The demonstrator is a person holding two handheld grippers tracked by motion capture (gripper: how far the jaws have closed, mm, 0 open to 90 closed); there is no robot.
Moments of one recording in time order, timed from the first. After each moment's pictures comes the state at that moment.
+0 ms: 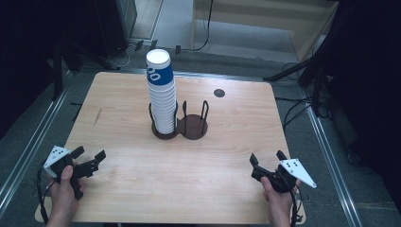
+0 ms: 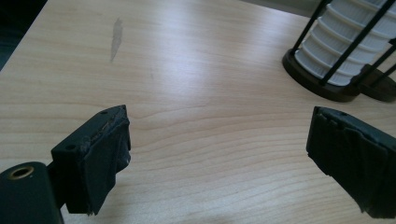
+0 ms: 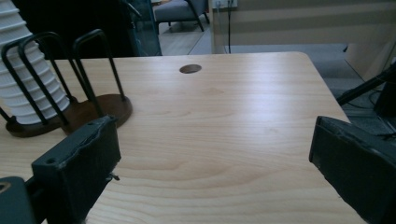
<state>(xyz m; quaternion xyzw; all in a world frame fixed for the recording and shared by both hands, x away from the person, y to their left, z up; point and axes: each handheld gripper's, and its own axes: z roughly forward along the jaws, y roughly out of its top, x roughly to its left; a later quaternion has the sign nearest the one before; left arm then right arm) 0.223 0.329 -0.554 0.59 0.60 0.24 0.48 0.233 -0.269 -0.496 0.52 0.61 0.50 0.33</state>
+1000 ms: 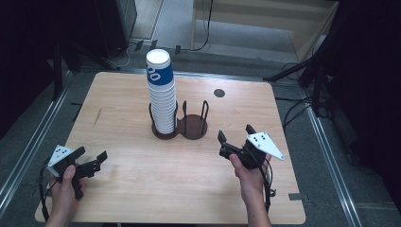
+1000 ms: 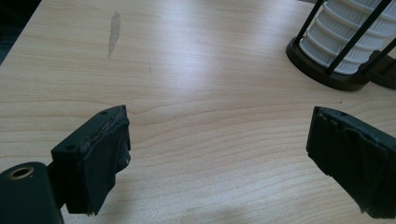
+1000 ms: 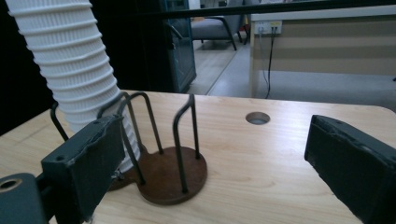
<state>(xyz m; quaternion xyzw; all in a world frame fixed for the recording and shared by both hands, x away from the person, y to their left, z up) 0.224 0.324 -0.553 0.61 0.59 0.25 0.46 0.267 -0.174 -0.438 0.46 0.62 0.55 0.31</state>
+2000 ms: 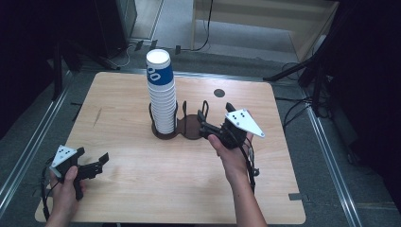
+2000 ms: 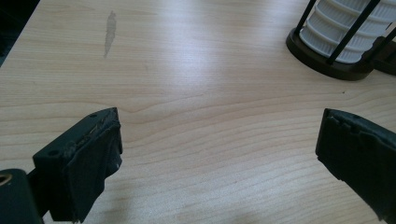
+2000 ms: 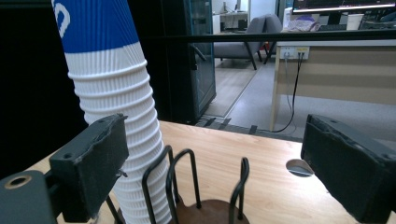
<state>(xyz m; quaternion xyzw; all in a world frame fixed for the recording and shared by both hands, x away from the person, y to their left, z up) 0.223 0.319 -0.552 0.63 0.58 0.26 0.45 0.297 -0.116 -0.395 0.42 0.63 0.58 0.31</state>
